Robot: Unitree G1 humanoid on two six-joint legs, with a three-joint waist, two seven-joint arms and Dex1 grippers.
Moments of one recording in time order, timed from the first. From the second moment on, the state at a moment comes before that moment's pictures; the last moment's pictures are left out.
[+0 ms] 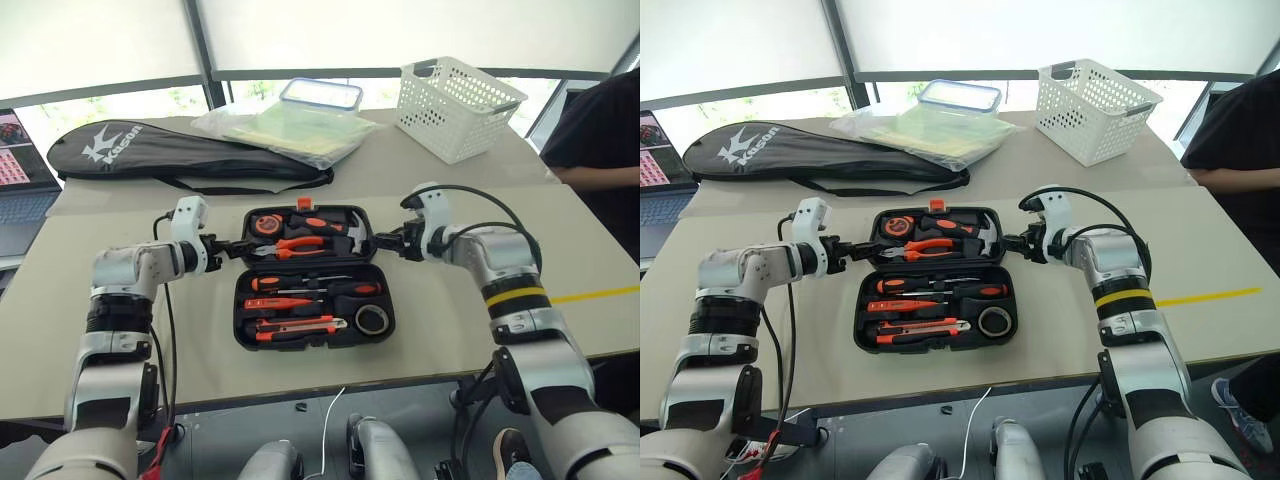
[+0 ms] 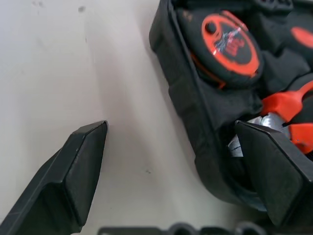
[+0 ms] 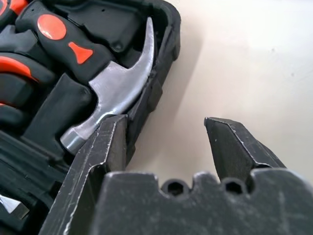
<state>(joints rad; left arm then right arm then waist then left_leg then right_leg) -0.82 0.53 0.12 0.51 -0.41 0.93 -0.57 -0.97 -0.43 0.11 0.63 0.25 0.74 0.63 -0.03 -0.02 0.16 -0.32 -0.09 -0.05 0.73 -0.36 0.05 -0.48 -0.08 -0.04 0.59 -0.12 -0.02</state>
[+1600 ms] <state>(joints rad) -0.08 0.55 0.19 -0.18 -0.24 0.19 -0.49 -0.23 -0.53 0.03 0.04 0.08 -0.15 0.57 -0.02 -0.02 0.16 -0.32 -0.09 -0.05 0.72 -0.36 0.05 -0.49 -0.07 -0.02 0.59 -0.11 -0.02</state>
